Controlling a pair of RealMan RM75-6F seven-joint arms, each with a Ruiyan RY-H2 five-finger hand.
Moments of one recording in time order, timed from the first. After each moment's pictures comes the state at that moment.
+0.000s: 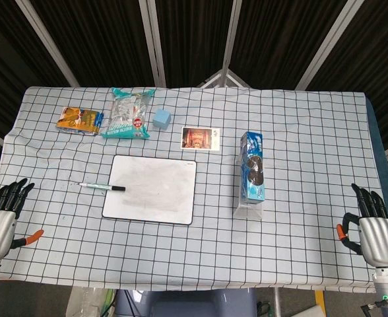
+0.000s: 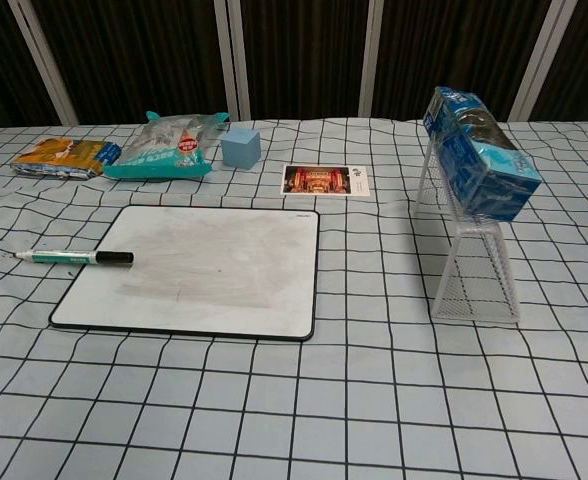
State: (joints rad) left arm -0.10 -1.16 -0.03 -1.65 1.53 1.49 0.06; right arm 0.08 -1.13 0.07 -1.61 -1.52 1.50 0.00
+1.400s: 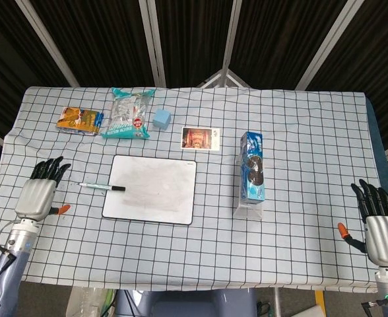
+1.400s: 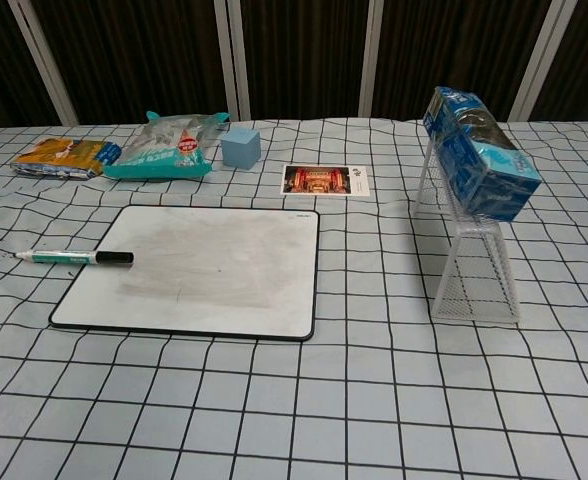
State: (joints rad) left arm -0.36 -1.30 -0.19 -1.58 1.23 1.15 0.34; right arm 0.07 -1.15 0.09 -1.59 -1.52 1.55 0.05
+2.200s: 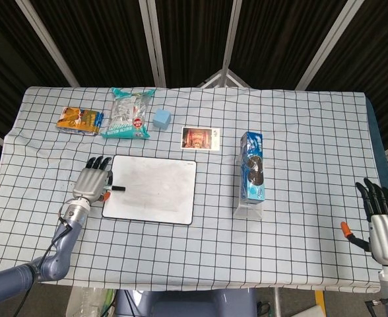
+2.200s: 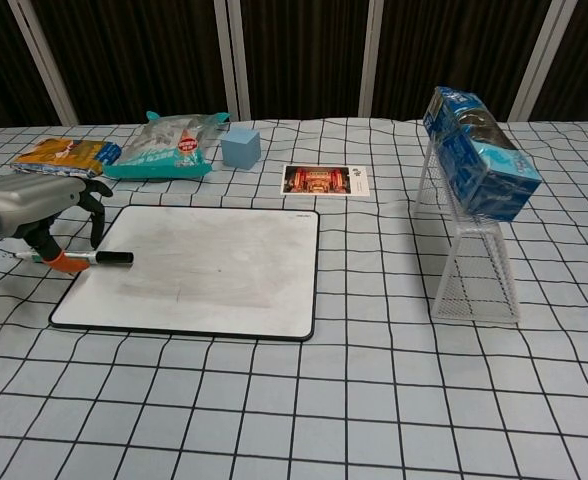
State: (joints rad) left arm -0.62 -1.59 -0.22 -1.30 0.98 0.92 0.54; right arm 0.07 -1.14 0.10 -1.59 -1.50 1.55 0.09
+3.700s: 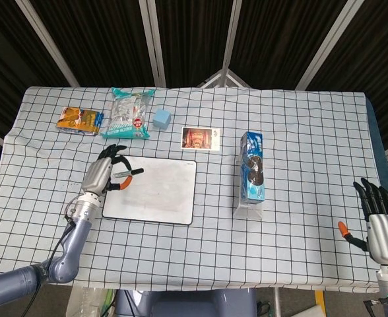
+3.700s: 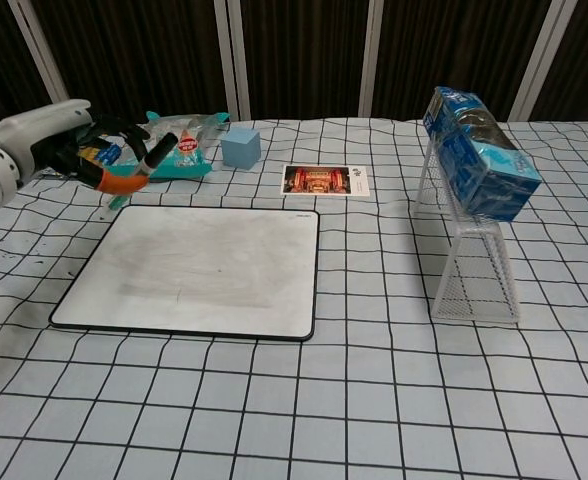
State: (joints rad) left arm -0.60 -1.59 -0.36 -1.51 1.00 1.02 0.02; right arm 0.07 -1.14 0.10 -1.59 -1.51 1.54 0.11
